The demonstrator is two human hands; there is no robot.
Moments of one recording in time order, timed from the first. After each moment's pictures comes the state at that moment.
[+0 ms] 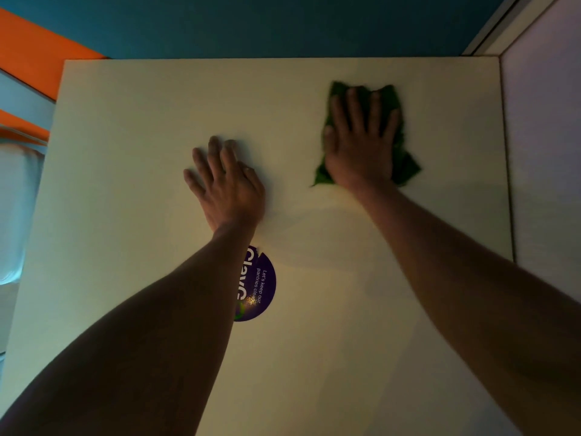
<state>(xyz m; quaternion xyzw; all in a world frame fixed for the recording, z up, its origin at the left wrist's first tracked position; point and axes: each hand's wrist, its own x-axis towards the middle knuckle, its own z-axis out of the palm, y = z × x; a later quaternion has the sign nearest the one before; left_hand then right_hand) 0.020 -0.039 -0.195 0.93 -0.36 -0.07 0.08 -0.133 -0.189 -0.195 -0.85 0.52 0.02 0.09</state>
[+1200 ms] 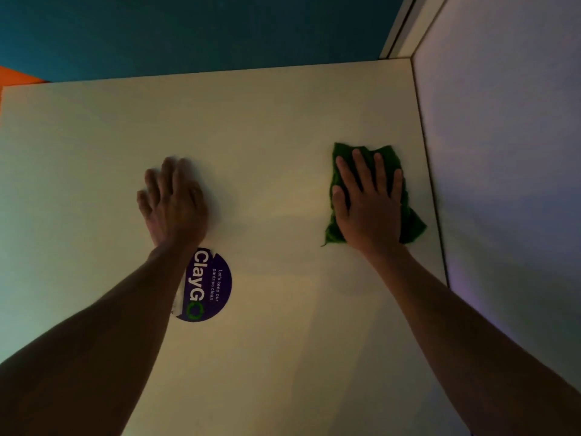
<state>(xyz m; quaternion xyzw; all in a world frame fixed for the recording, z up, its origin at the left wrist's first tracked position) 0.022 -0.013 -0.189 0.90 -0.42 -0.11 0.06 -0.279 -0.126 -0.197 -0.83 0.56 0.00 0.05</state>
